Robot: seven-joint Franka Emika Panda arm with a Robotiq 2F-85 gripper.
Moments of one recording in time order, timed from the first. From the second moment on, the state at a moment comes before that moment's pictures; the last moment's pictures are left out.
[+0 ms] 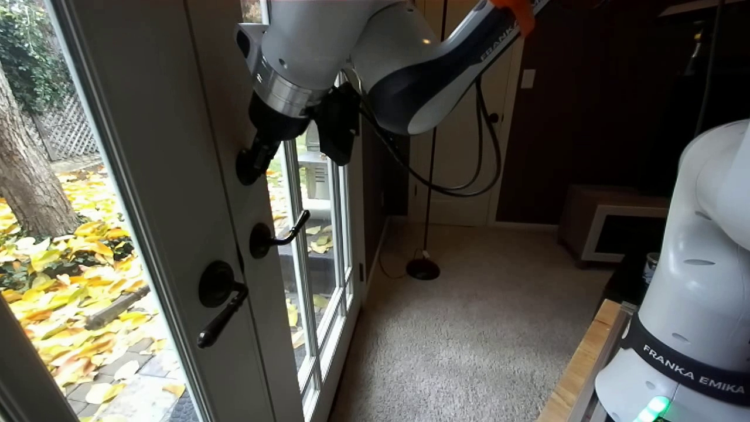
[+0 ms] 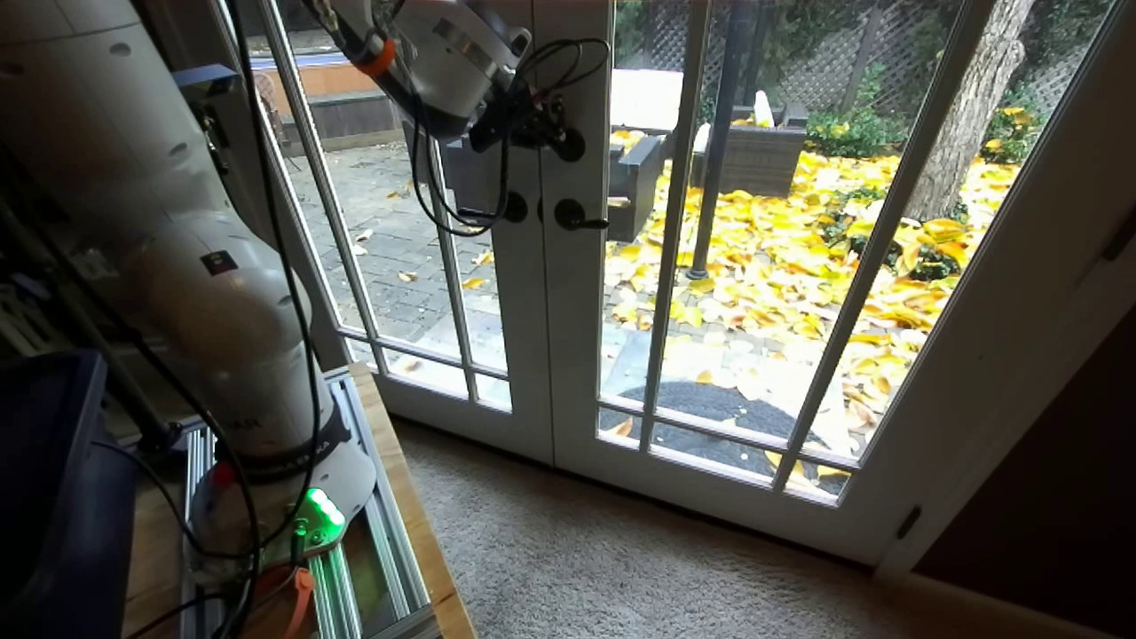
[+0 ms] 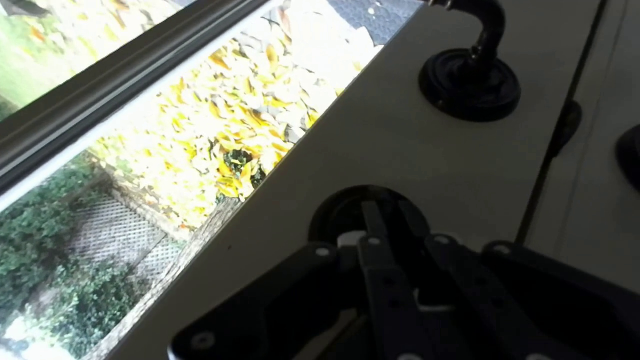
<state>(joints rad) 0.28 -0.10 0.20 -2.33 -1.16 2.82 0.62</state>
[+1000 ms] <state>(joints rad) 0.60 -0.12 -0.14 -2.49 -0.05 3.17 0.07</state>
